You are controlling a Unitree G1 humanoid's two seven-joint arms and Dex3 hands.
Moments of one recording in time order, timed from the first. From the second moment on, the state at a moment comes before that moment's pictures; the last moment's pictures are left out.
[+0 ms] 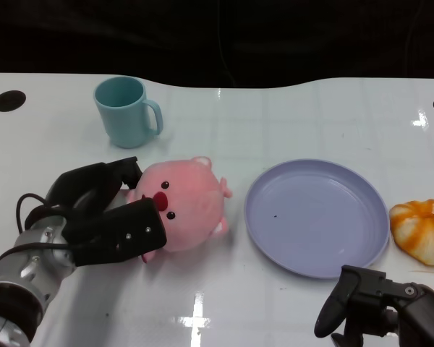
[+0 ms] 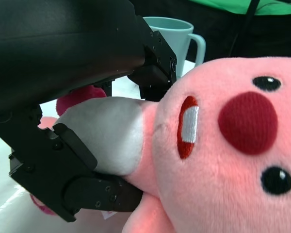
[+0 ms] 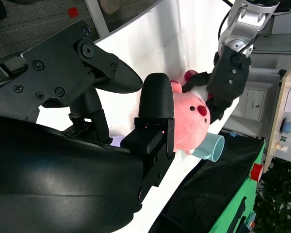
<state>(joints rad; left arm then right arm) -0.64 0.28 -0.38 0.99 0.53 -0.28 0.17 0.45 -0.27 0.12 -0.66 0.03 0.17 0.30</state>
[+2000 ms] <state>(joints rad) -0.96 -0.21 -0.48 1.05 0.58 0.07 0.05 0.49 -0.26 0.18 -0.68 -0.01 0.13 0.28</state>
